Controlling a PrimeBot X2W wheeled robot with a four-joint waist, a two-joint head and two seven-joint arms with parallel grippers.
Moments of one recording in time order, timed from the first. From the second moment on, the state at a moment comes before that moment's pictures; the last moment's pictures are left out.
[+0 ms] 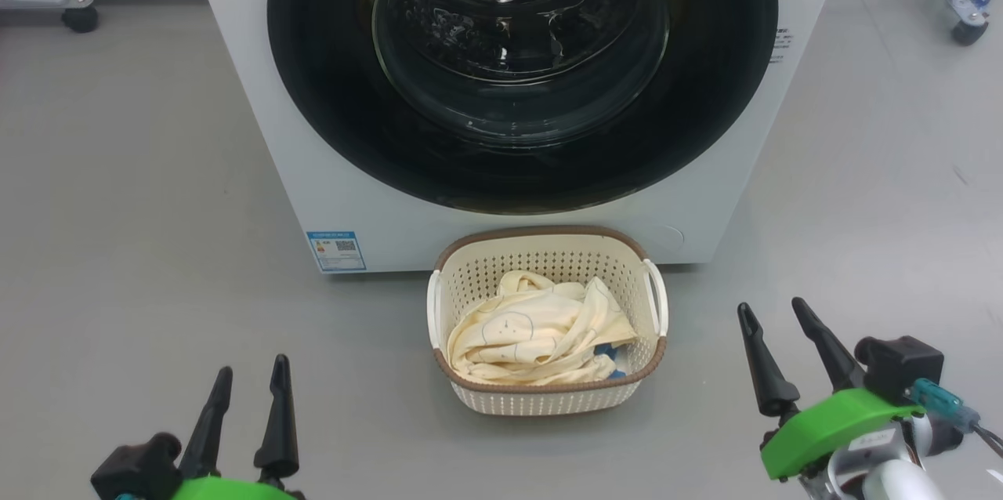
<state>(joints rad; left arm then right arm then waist) 0.05 0.08 -0.09 0.14 -0.44 -0.12 -0.18 -0.01 -0.13 0.16 0.21 0.35 0.13 -0.18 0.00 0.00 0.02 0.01</state>
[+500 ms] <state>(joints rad) 0.07 0.10 -0.10 0.10 -0.27 -0.12 -0.22 0.00 -0.12 0.15 0.20 0.21 0.13 -0.22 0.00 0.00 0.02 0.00</state>
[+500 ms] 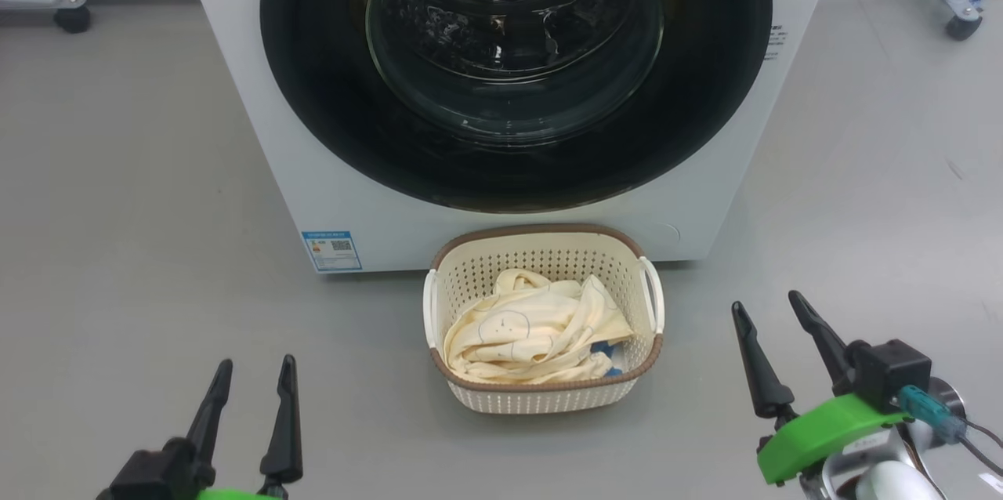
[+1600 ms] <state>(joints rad) 0.07 0.10 -0.09 0.07 -0.16 -0.13 -0.25 0.01 -0.10 0.12 0.19 0.08 0.13 -0.25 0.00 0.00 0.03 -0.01</state>
